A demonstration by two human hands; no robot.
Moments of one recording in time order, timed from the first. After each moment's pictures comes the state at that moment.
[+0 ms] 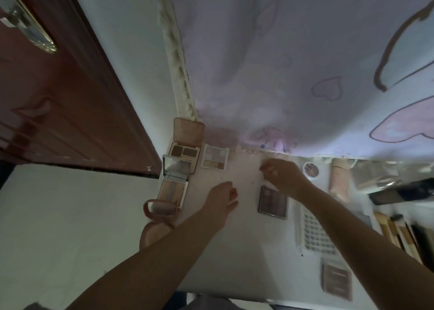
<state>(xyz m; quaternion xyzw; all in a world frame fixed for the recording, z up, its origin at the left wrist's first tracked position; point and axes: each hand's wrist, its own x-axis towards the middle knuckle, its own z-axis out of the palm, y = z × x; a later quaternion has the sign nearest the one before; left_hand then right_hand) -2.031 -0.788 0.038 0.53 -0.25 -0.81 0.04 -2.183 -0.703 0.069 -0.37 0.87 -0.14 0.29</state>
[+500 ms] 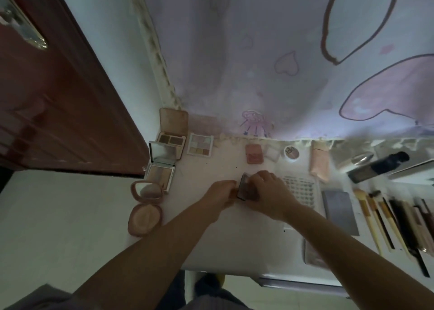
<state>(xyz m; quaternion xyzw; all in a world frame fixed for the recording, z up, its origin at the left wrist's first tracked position) -2.025 -0.740 0.039 0.47 -0.44 -0.76 -0.07 -2.135 -0.627 0.045 -0.49 0.85 -0.03 0.21</state>
